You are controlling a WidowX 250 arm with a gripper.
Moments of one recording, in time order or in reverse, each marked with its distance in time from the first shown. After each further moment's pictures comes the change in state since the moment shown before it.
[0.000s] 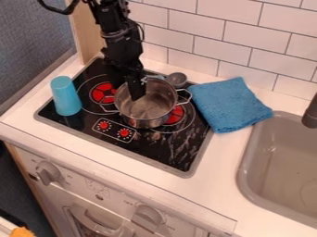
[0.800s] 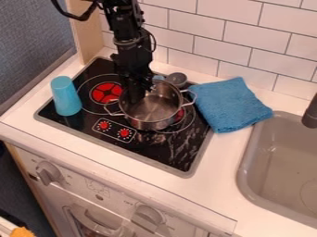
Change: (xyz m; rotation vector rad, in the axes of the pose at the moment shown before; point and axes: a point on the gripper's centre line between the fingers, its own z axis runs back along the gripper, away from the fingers) arm 0.003 -0.008 -0.015 0.030 0.051 0.003
